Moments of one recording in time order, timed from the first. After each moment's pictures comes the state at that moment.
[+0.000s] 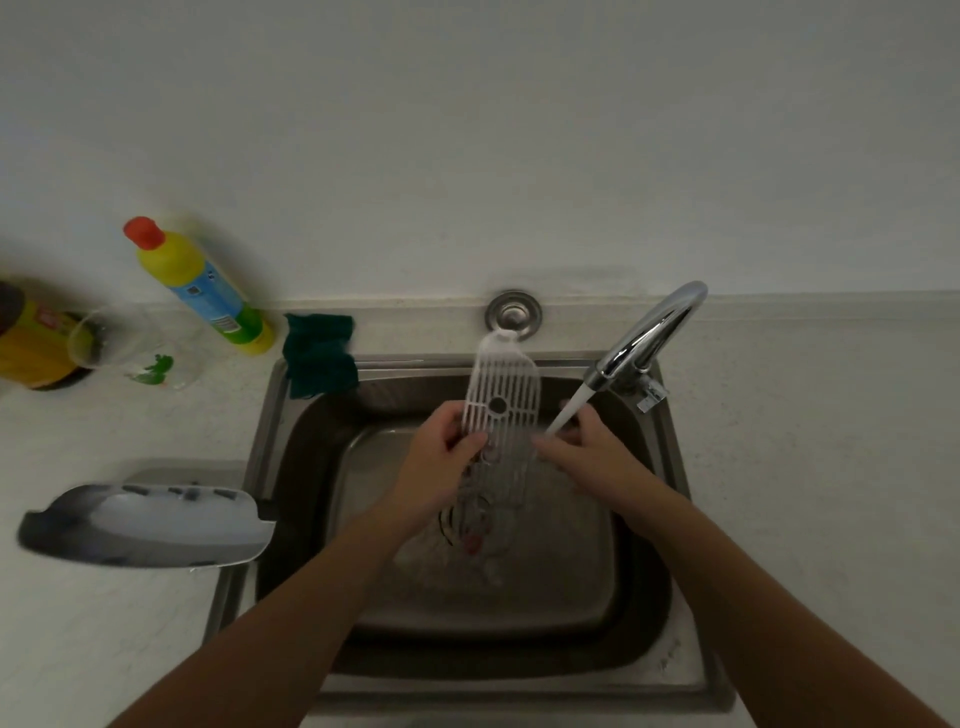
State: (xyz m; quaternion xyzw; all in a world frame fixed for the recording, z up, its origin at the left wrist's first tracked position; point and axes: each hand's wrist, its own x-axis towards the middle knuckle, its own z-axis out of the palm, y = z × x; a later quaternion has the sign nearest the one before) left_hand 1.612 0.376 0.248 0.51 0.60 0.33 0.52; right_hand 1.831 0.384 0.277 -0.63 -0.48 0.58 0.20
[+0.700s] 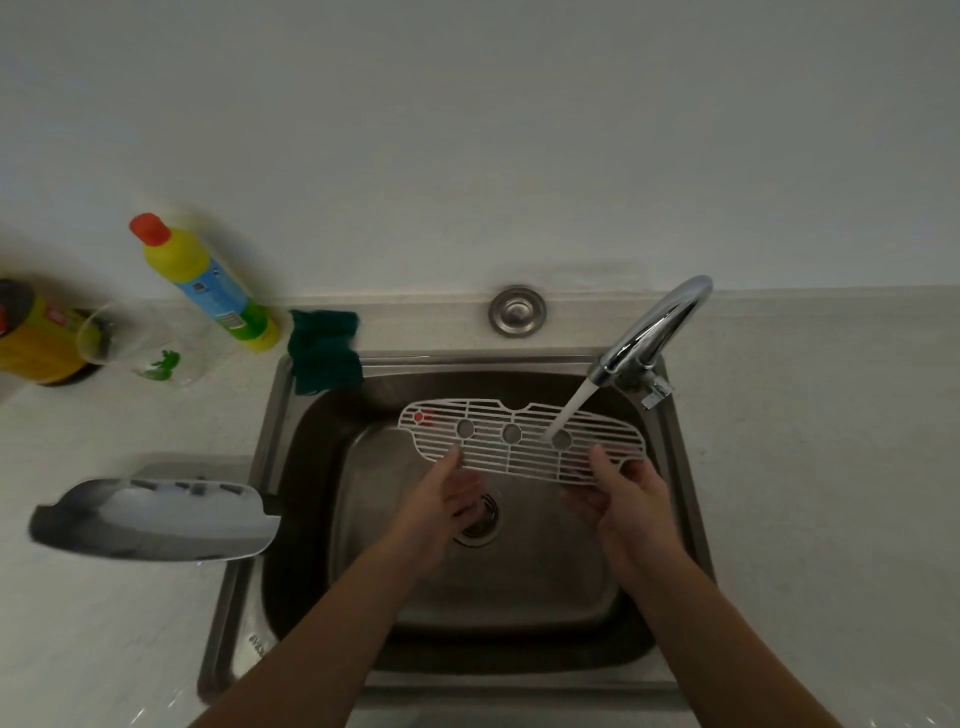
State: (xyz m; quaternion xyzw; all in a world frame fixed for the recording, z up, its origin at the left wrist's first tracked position) left_hand 1.617 0.335 0.225 0.11 0.62 0.36 0.69; right_hand 1.833 0.330 0.251 -0.59 -0.13 0.63 0.49
